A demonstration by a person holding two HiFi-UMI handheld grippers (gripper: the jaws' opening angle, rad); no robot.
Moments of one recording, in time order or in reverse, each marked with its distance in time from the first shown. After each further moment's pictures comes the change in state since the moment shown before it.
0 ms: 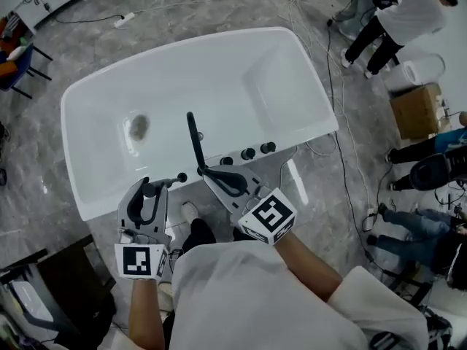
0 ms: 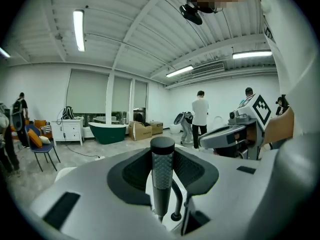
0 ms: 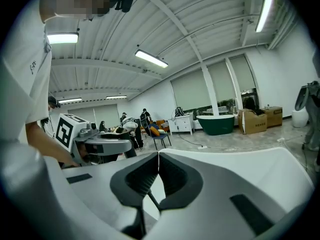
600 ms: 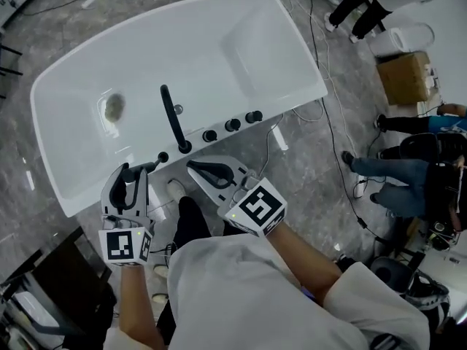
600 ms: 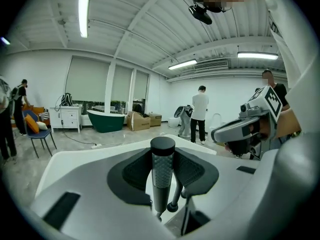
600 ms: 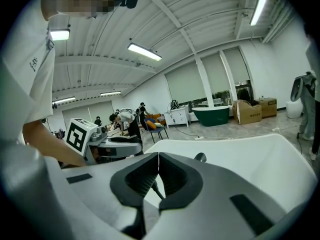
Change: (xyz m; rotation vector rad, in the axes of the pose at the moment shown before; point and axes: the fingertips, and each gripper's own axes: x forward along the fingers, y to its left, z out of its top) left arm 0.018 0.008 -0.067 -0.067 0.075 -0.021; right arm -0.003 0.007 -0.050 0.053 0.062 -0.029
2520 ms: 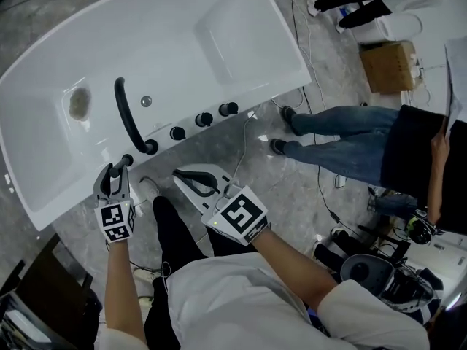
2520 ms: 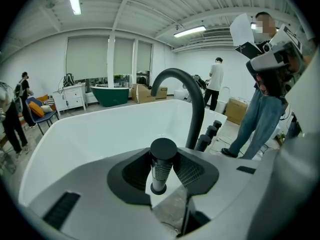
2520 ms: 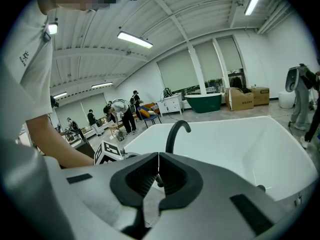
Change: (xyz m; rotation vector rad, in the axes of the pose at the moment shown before) left arm 0.105 0.008 -0.217 0.000 0.319 0.083; right arm -0.012 -0.060 -0.104 0.081 0.138 -0.053
